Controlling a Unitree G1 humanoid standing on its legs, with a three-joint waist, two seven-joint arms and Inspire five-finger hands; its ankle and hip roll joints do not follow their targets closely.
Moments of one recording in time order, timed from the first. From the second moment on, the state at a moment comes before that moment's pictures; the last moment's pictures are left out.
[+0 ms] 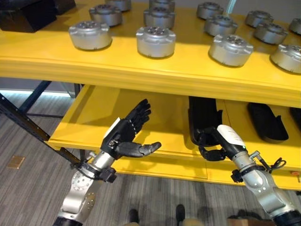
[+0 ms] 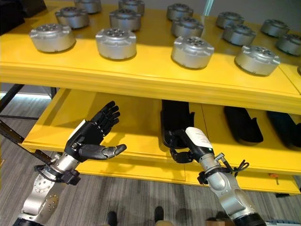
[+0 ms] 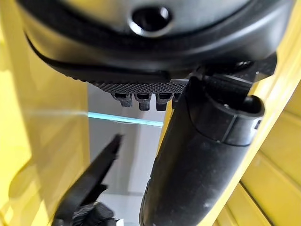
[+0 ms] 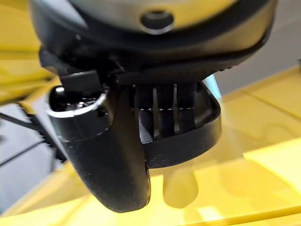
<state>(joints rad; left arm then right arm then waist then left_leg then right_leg) 0.04 0.52 -0.11 -0.13 -0.61 -0.23 -0.38 -0.03 -0.69 0.18 0.07 -0.43 -0.12 -0.04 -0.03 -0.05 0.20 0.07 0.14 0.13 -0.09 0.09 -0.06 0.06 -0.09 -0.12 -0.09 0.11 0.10</state>
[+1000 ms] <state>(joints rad) -0.03 0.50 -0.12 -0.13 -0.62 -0.18 -0.36 -0.43 -0.69 0.37 0.52 -0.47 -0.05 0.01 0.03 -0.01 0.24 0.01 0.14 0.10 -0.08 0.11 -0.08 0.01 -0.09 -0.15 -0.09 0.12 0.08</state>
